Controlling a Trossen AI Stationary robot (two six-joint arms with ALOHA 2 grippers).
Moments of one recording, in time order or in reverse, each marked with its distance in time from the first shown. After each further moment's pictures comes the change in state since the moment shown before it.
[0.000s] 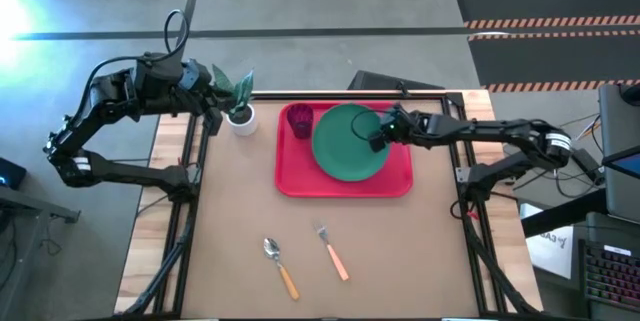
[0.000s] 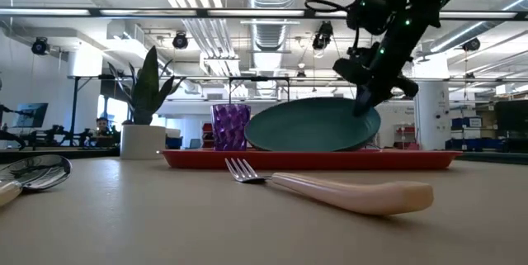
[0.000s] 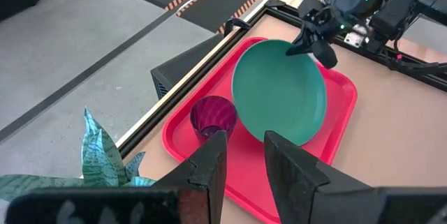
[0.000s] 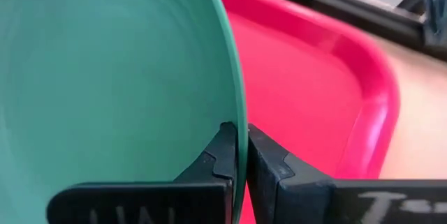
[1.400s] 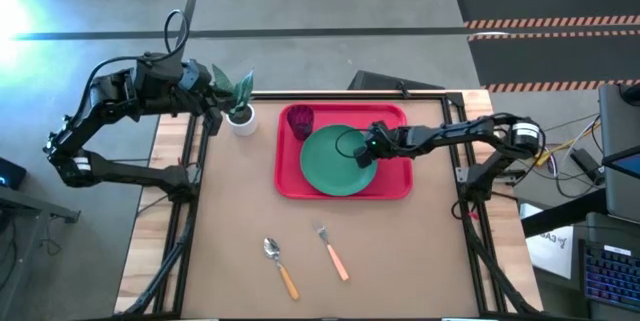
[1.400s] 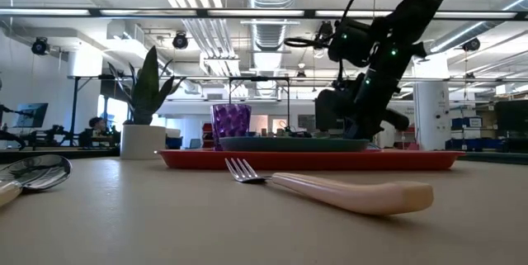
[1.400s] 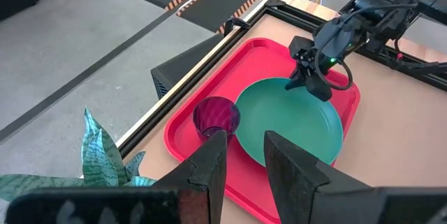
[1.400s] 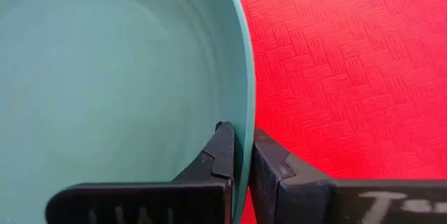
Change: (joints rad) left arm 0.000 0.000 0.000 -0.001 0.000 0.000; right arm 0.088 0.269 -0.012 0.139 -0.099 0.126
